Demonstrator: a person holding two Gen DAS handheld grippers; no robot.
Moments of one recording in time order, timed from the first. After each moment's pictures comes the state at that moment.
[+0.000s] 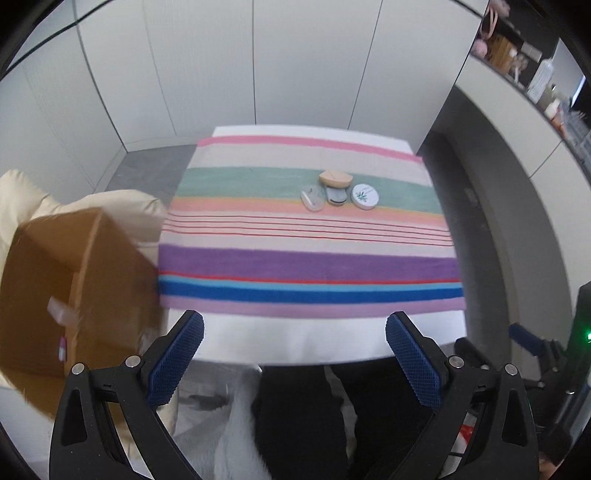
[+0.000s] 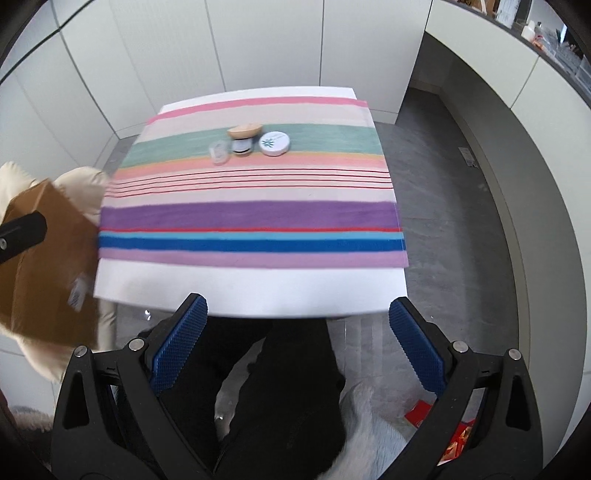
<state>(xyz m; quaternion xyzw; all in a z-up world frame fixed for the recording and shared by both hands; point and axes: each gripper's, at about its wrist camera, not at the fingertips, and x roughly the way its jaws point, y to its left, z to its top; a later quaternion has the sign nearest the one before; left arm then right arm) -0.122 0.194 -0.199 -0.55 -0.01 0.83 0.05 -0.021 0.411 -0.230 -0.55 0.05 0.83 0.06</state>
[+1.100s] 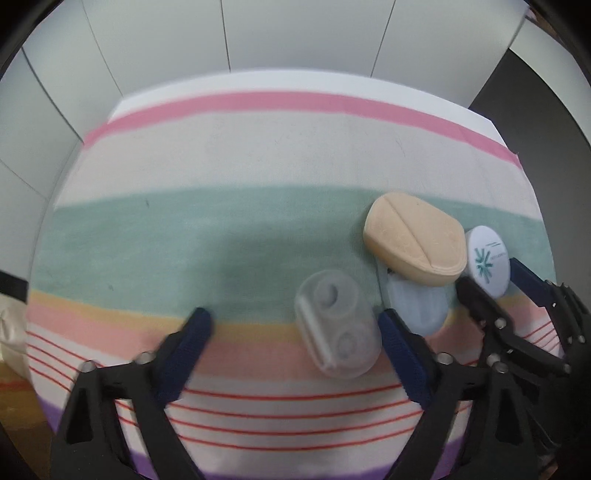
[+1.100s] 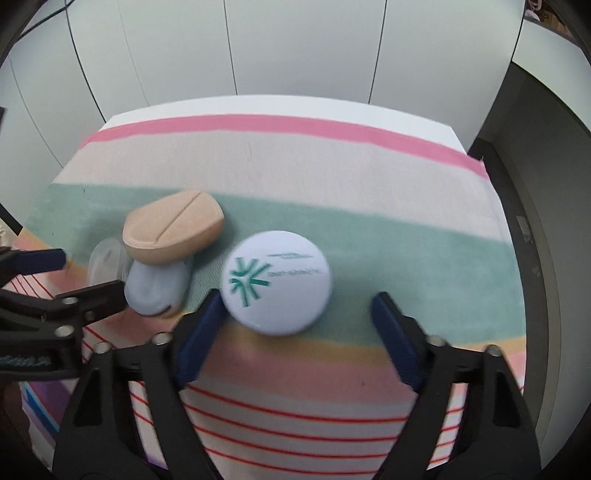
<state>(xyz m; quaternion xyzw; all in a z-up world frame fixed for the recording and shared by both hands) -0.384 0.243 -0.426 -0.59 0.02 0.81 0.05 -0.303 0.422 -0.416 -0.50 -0.01 0.87 -0.01</state>
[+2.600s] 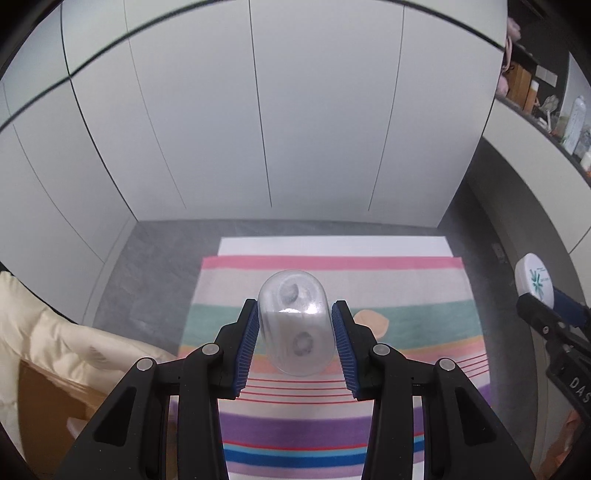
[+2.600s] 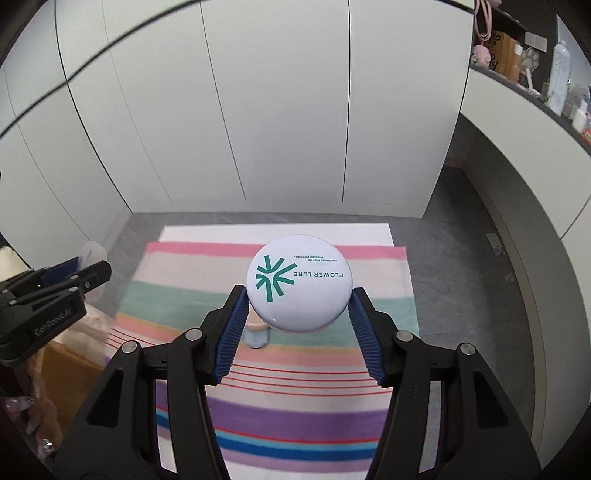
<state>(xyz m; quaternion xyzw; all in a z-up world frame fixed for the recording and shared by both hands) -0.317 0.187 -0.155 -0.45 0.02 0.89 0.02 -0.243 0.421 -0.159 -0.43 0.05 0.90 0.03</state>
